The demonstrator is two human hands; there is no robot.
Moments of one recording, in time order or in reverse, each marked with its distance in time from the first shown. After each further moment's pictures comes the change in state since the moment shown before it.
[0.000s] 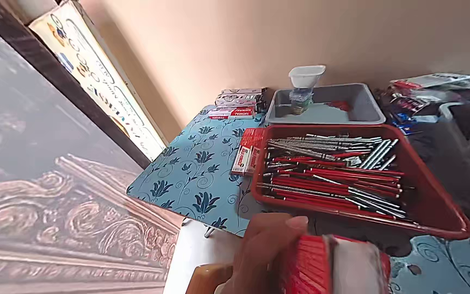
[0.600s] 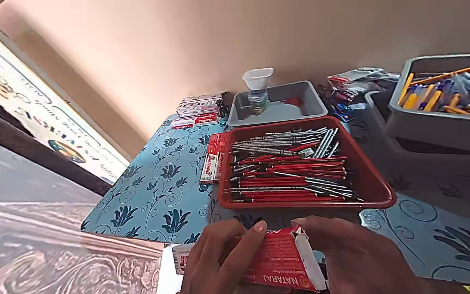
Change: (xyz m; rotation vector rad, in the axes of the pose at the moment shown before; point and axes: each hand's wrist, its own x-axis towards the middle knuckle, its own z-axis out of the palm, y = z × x) left_hand -0.002 -0.008 -0.027 0.645 -0.290 0.103; right_hand -0.004 -0.017 -0.035 0.202 0.388 -0.938
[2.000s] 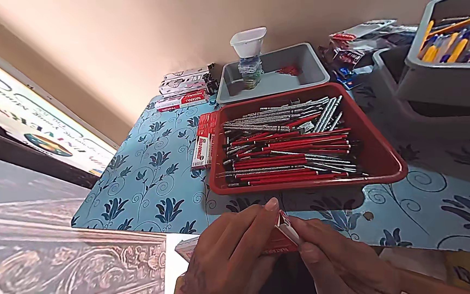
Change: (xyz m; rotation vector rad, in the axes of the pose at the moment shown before) left_hand -0.001 -0.003 0.016 -0.045 -0.148 0.064; right_hand -0.029 0.016 0.018 -0.240 0.220 0.026
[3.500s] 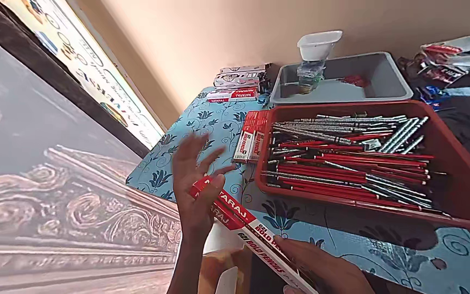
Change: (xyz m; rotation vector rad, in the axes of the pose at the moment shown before) left_hand -0.007 -0.066 -0.042 -0.667 0.574 -0.482; right_hand -0.003 0.007 -0.007 -0.020 -0.739 0.224
